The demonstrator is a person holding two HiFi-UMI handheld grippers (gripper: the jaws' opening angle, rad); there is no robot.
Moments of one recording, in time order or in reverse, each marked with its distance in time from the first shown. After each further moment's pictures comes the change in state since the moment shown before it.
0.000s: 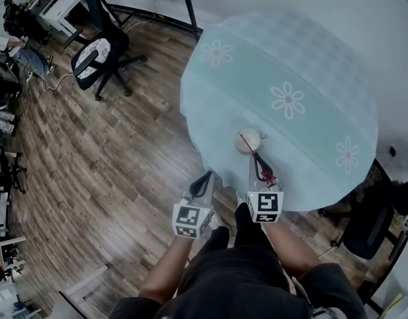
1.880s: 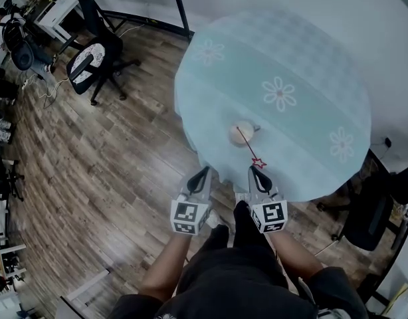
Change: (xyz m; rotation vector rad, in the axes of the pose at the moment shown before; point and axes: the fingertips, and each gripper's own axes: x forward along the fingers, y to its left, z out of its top) left arm -0.014 -0.014 0.006 0.037 -0.035 -0.020; right arm -0.067 0.018 -0.022 0.047 0.012 0.103
